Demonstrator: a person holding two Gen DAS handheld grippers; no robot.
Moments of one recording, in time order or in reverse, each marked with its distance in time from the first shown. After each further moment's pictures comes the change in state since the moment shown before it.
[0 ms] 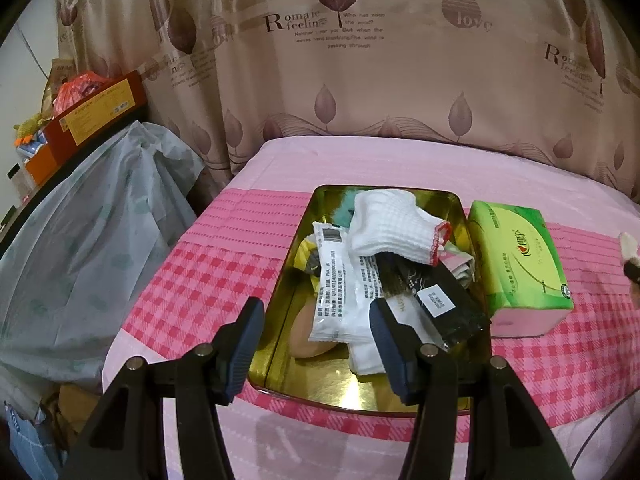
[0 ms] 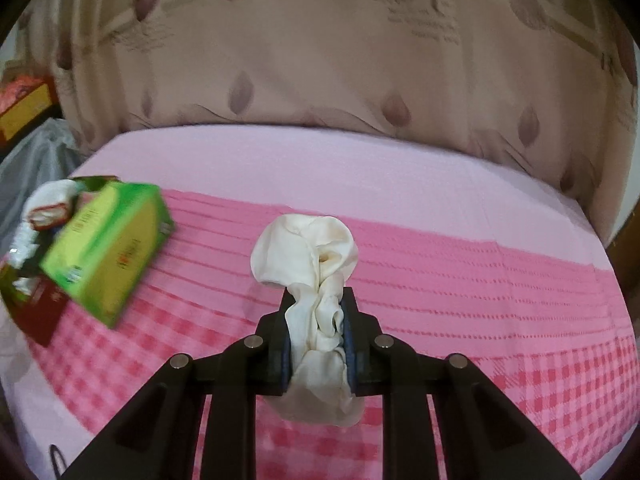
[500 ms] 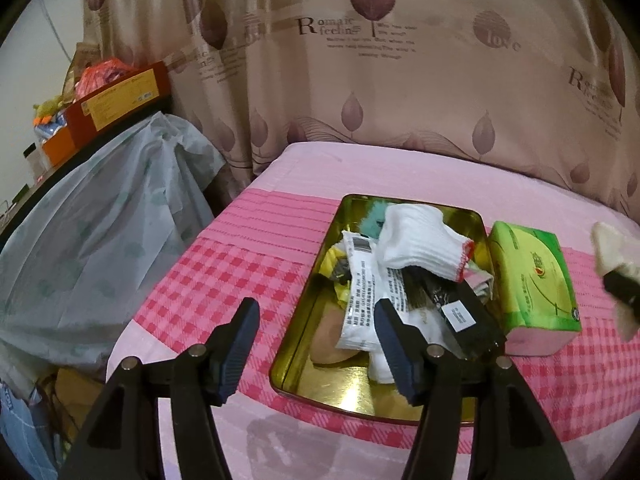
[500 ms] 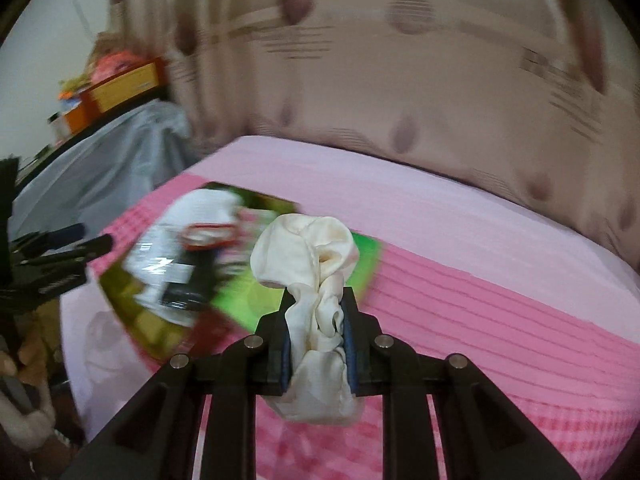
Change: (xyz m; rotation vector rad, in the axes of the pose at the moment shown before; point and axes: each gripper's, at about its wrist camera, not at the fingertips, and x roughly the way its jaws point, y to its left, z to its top) left arm -0.003 0.018 0.002 -0.083 -0.020 0.039; right arm -0.031 0.152 0.038 -0.189 -0.036 0.298
